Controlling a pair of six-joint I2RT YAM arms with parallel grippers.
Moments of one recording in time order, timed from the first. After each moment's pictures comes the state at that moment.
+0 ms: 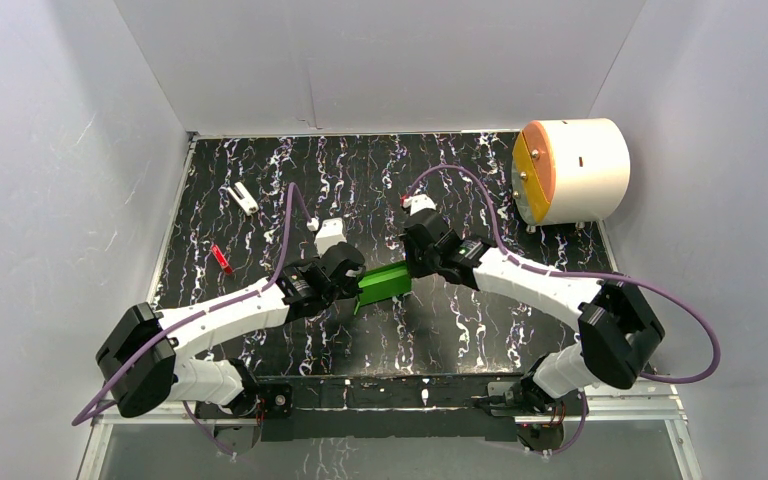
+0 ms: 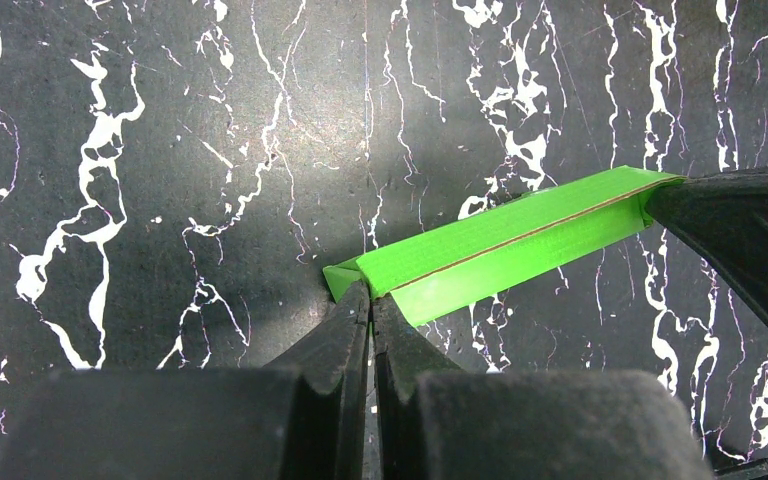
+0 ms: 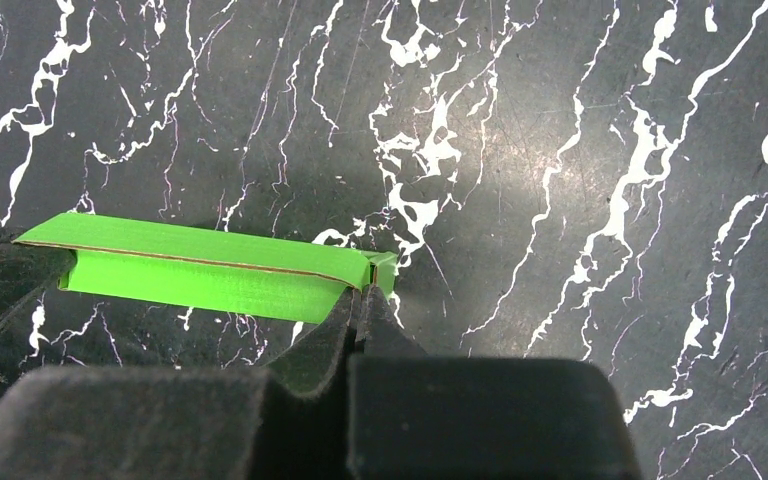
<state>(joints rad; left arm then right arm) -0.91 1.28 0.77 -0.36 -0.44 -0.85 0.85 1.45 0.98 -0.37 0.20 0.42</state>
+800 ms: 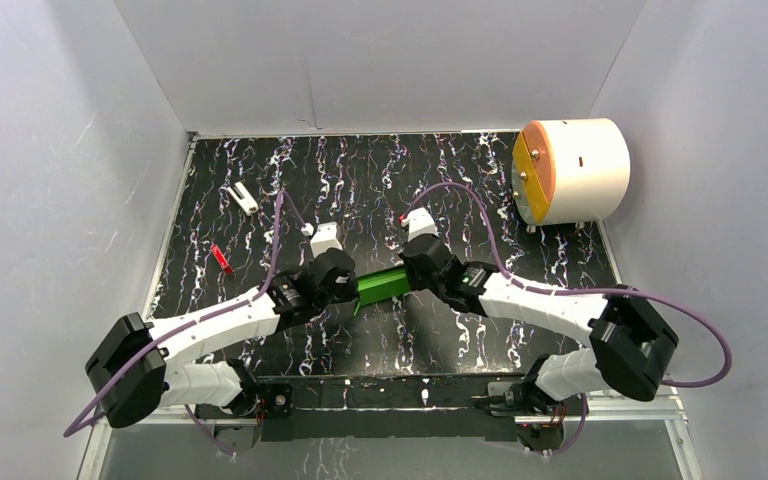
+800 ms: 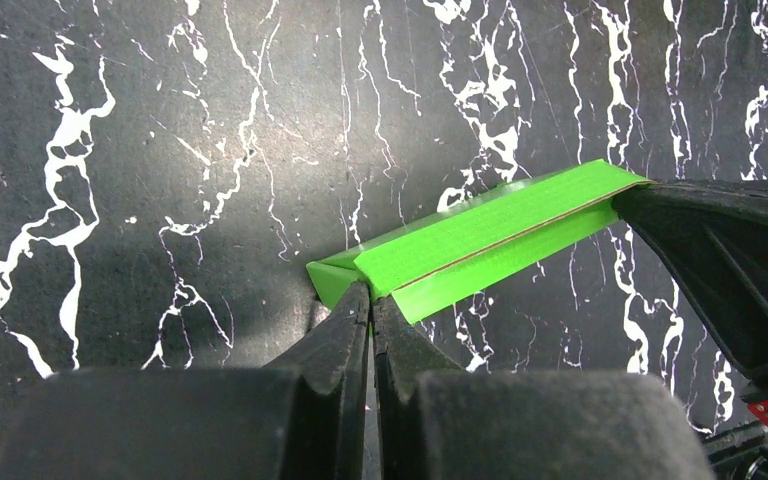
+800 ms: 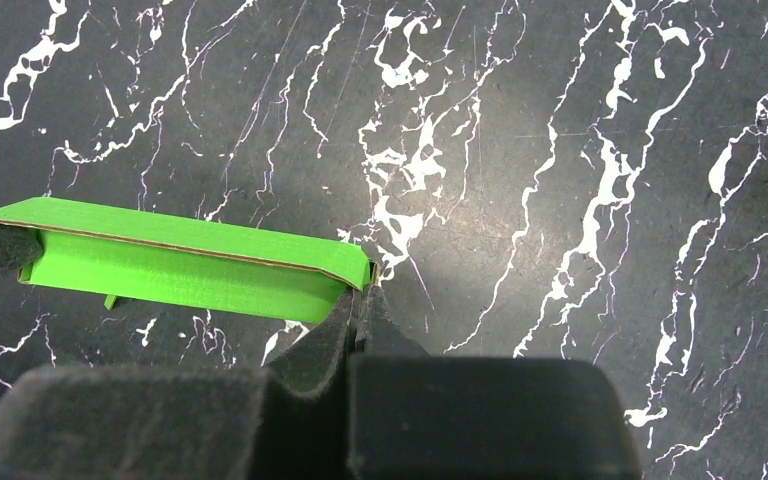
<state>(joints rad) -0.91 1.21 0.69 -0.26 -0.40 -0.84 0.96 1.37 0.80 -0.16 0.37 0.34</state>
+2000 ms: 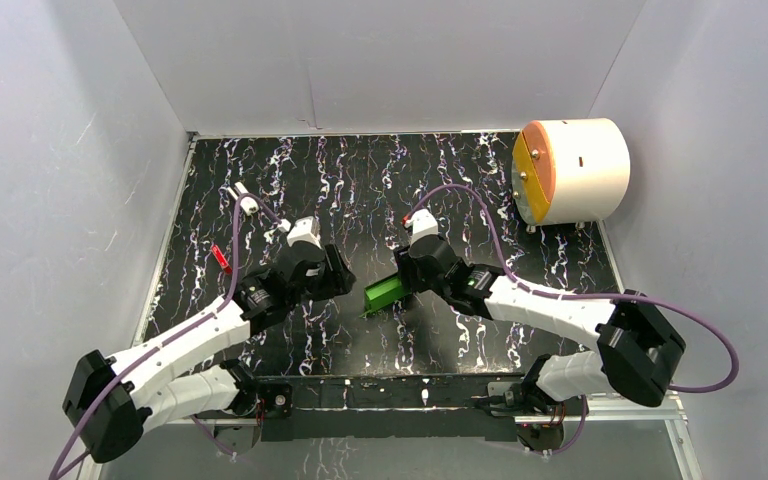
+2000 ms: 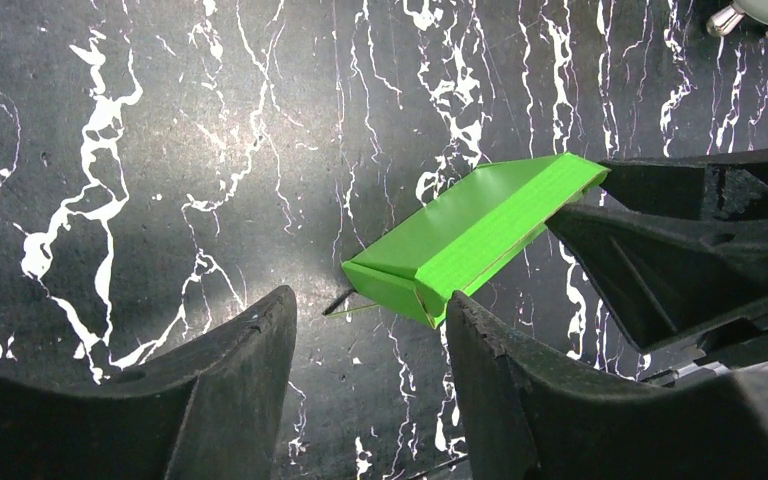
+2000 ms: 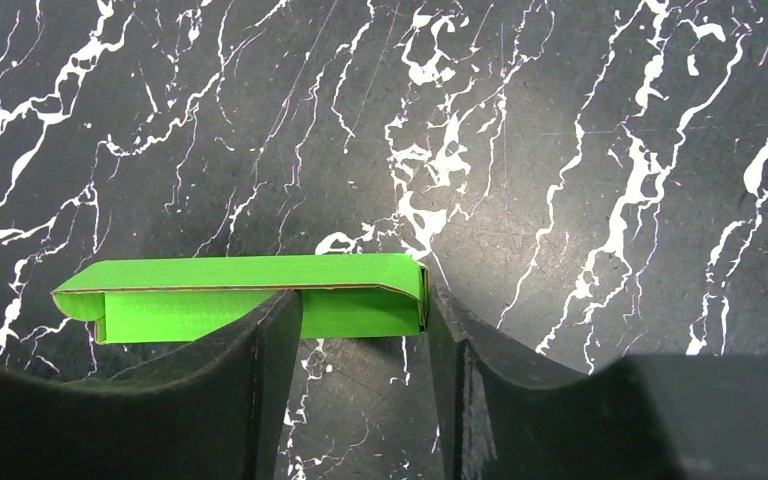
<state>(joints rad) -0.80 1.00 0.67 -0.36 -0.24 -0.83 0.96 1.31 0.76 -0.12 0.32 0.36</state>
